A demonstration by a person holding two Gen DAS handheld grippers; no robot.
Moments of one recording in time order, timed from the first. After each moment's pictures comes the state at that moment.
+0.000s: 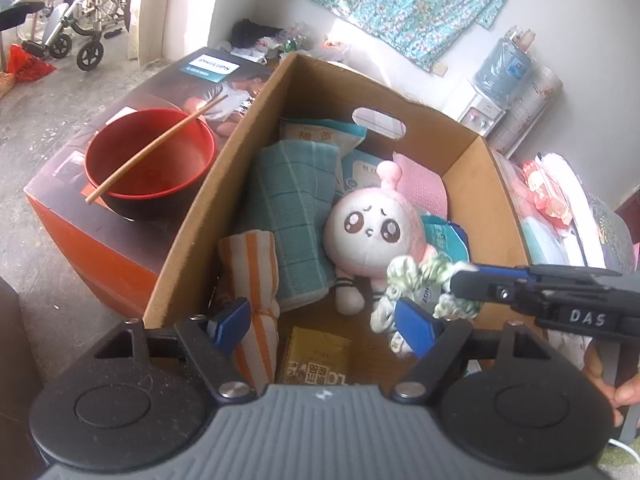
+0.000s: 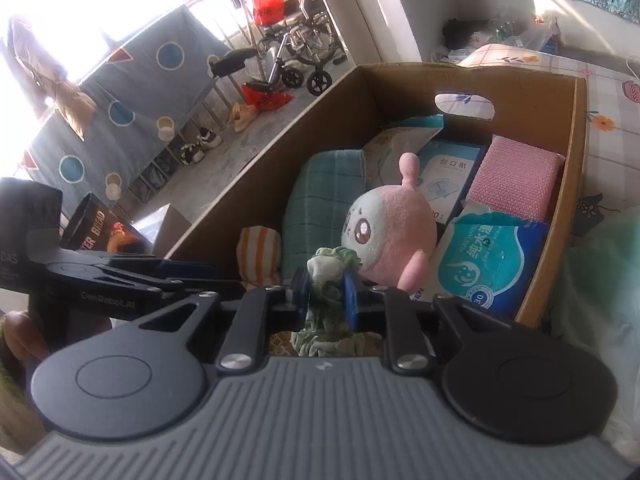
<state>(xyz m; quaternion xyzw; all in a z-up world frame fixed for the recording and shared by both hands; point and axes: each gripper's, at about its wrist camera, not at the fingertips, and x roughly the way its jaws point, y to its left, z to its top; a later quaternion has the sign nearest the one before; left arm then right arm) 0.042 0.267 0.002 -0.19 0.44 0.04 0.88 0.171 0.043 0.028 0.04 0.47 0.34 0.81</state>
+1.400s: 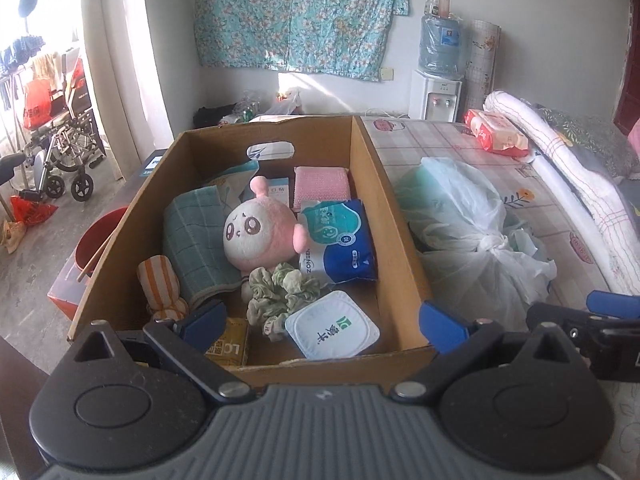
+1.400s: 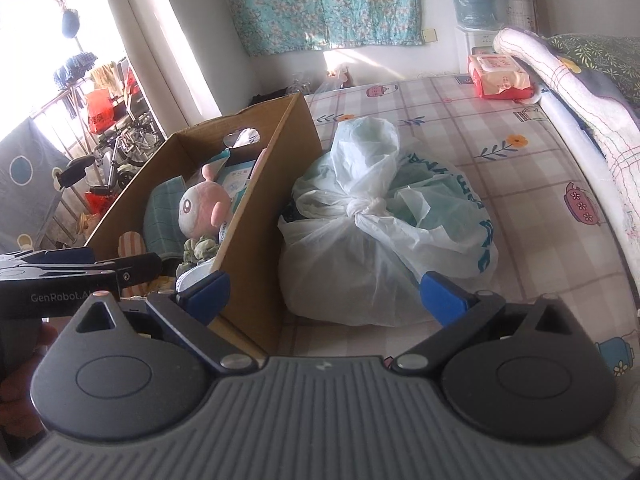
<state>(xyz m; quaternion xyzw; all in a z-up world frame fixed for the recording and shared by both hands) -0.007 0.094 0.030 0.01 0.39 0.02 0.92 -0.017 -0.113 0.041 0.13 0.39 0.06 0.91</state>
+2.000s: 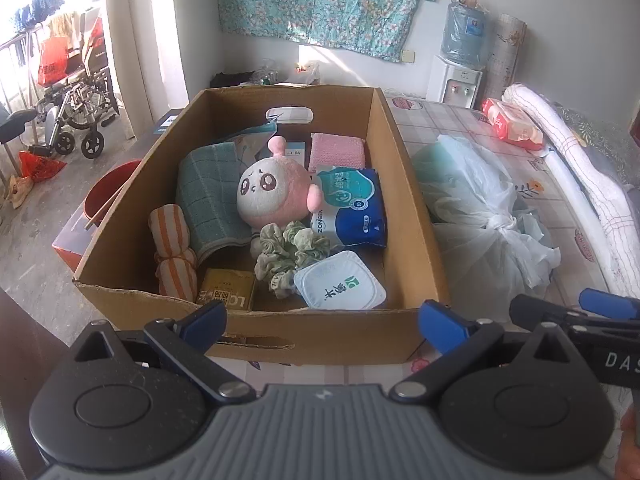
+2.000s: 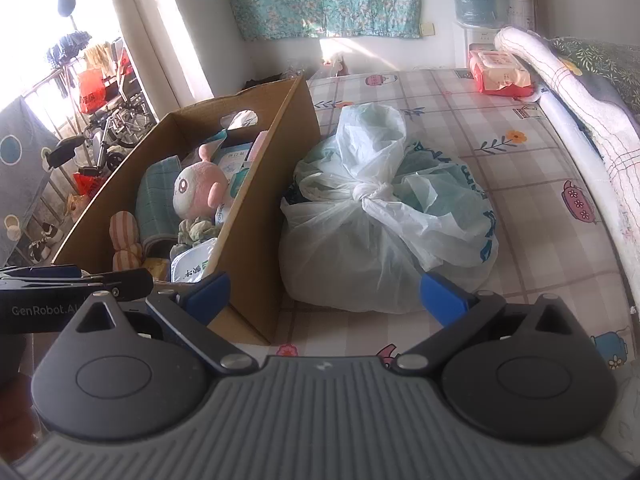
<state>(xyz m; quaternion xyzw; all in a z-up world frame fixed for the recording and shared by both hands) -0.024 0.100 0.023 -0.02 0.42 0.05 0.90 -0.010 -0.093 0.037 0.10 0.41 0.06 0.91</state>
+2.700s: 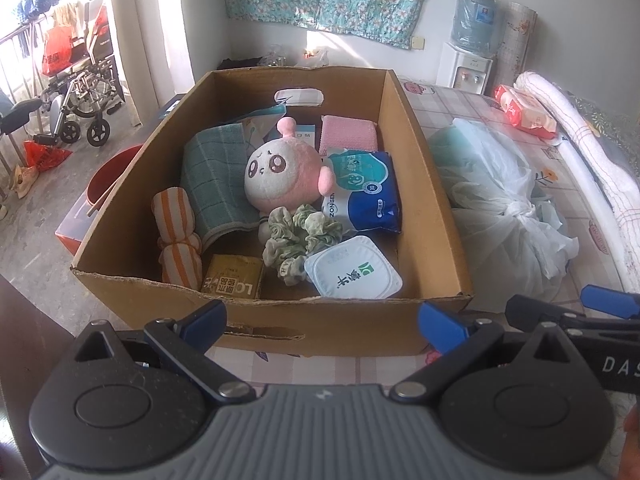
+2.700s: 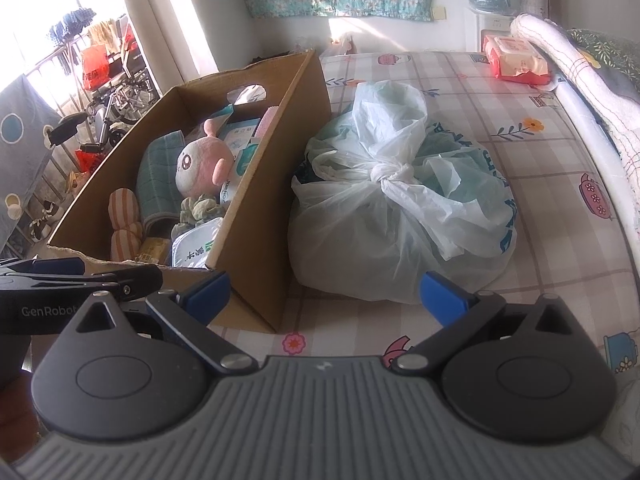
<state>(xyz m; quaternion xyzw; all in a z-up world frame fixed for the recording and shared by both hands) -0.017 0.104 0.011 -0.02 0.44 0.06 0.89 0.003 -0.082 0.025 0.08 0.43 0.07 0.89</state>
